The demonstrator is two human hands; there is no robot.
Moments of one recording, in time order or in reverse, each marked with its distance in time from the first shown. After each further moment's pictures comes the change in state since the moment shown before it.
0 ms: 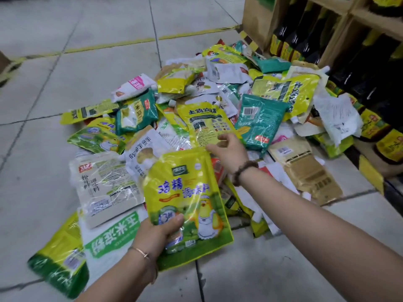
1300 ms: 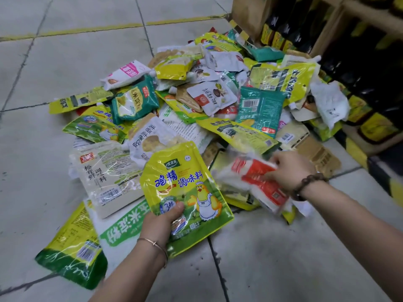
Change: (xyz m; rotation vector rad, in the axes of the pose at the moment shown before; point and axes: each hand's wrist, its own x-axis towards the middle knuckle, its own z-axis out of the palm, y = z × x) left_hand 0.016 -0.010 -0.038 -0.091 0.022 0.006; right_hand -0.087 0.012 -0.067 -0.930 0.022 0.083
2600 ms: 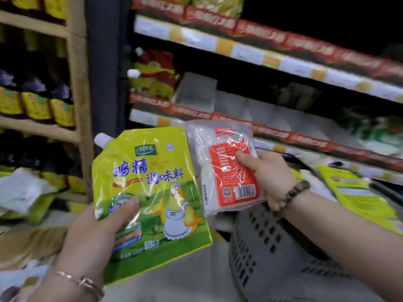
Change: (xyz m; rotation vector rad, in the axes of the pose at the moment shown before) left_hand -0.320 -0.018 0.276 0.279 -1.150 0.343; right_hand -0.404 0.246 -0.214 1.157 1.121 0.642
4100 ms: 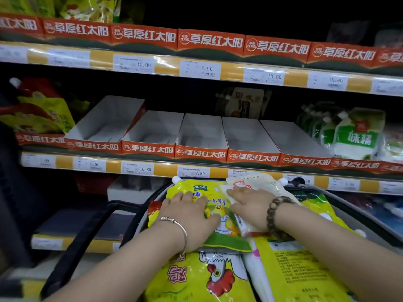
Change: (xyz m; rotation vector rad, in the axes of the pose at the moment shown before) left_hand 0.062 -0.072 0.383 1.721 -0.615 0.485; right_hand 0.181 0.067 -0.256 -1.453 -0.446 -0.078
